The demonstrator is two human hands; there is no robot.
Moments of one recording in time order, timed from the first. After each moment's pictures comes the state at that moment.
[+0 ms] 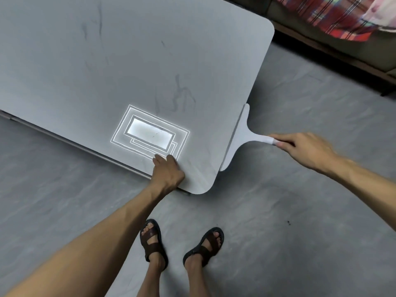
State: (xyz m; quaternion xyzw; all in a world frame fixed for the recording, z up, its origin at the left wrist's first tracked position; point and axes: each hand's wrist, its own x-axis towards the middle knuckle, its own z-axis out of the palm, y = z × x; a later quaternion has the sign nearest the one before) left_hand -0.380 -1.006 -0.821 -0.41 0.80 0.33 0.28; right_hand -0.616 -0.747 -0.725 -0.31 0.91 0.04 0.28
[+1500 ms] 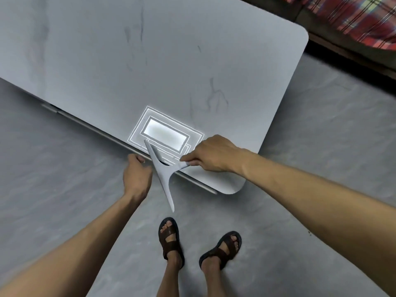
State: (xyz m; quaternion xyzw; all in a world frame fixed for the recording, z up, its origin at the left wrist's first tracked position) left_hand -0.275 -1.106 -0.779 -0.60 0.70 0.38 0.02; right_hand -0.466 -0.986 -0.746 -0.66 0.69 0.08 0.29
